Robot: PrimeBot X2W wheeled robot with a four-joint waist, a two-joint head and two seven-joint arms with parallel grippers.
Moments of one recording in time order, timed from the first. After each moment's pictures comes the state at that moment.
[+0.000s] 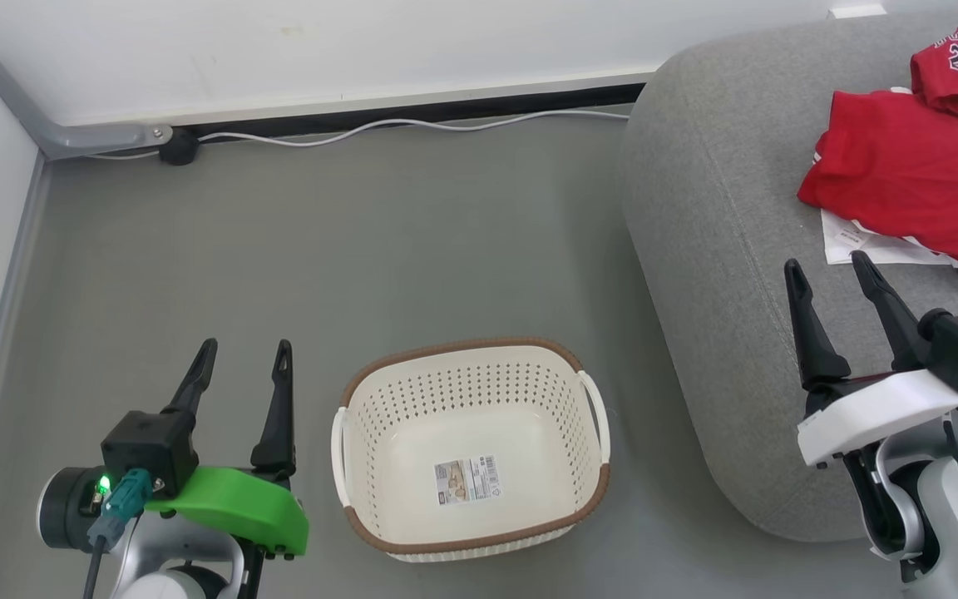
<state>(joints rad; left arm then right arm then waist) 0.01 0.15 -0.26 -0.18 -0.29 0.12 0.03 -0.05 -0.27 0.22 -0.04 0.33 -0.09 -0.09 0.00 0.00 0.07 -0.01</state>
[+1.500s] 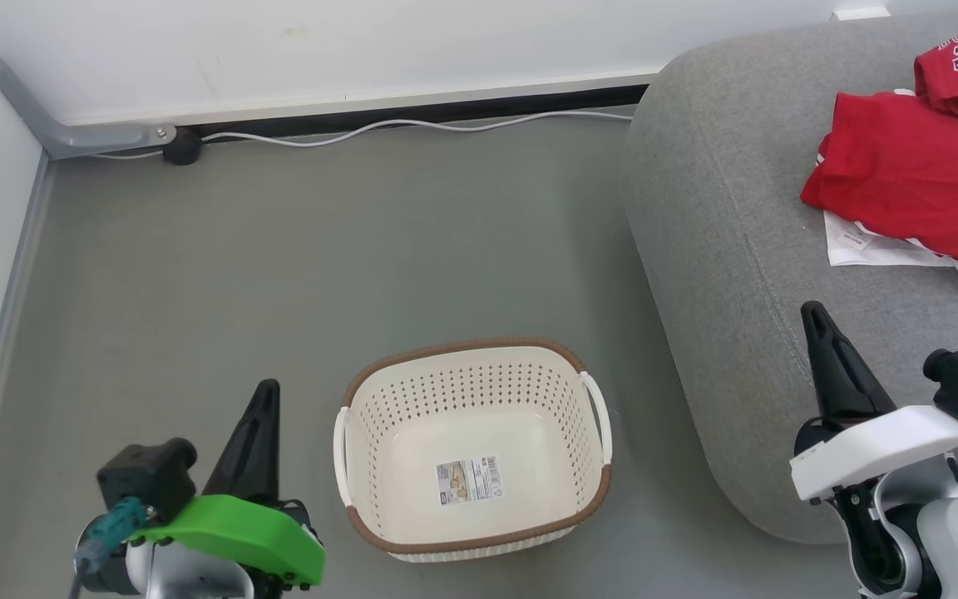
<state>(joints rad) 0.07 0.11 -0.27 -0.18 -0.45 0.12 0.02 0.05 -0.22 0.20 -0.10 0.51 -0.10 -0.05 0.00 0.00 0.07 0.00</state>
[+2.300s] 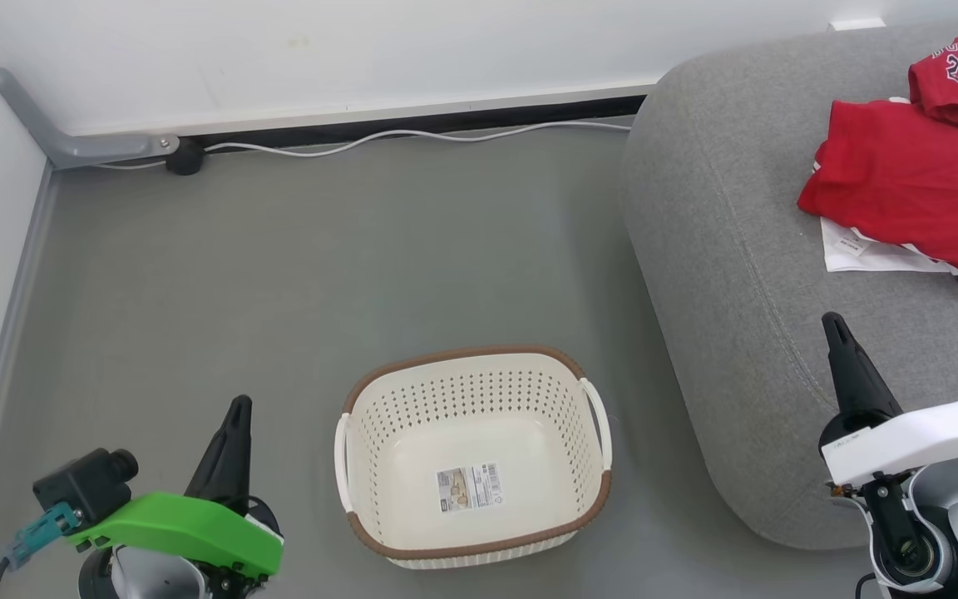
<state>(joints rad) 0.07 0.11 -0.19 -0.10 -0.81 0.08 0.02 0.05 -0.19 0.13 -0.04 0.84 -0.06 -0.03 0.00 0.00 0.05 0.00</state>
